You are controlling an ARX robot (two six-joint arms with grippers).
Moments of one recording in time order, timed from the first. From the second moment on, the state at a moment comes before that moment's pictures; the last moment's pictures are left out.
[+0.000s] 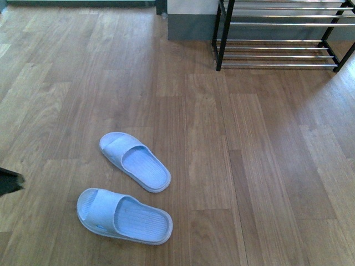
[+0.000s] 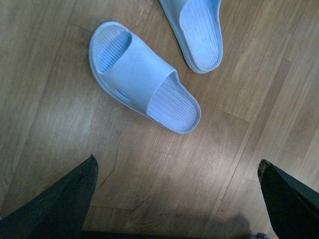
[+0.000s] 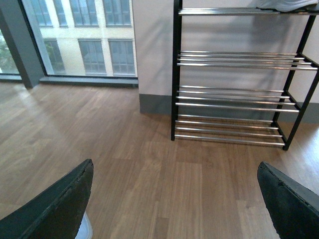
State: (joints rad) left arm -0.11 1.82 0.36 0.43 0.23 -0.59; right arm 0.00 0.00 0.02 0.00 0.00 0.00
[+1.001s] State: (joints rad) left arm -0.27 2.80 1.13 0.43 0.16 -0.91; right arm 0.00 0.00 0.02 0.00 0.00 0.00
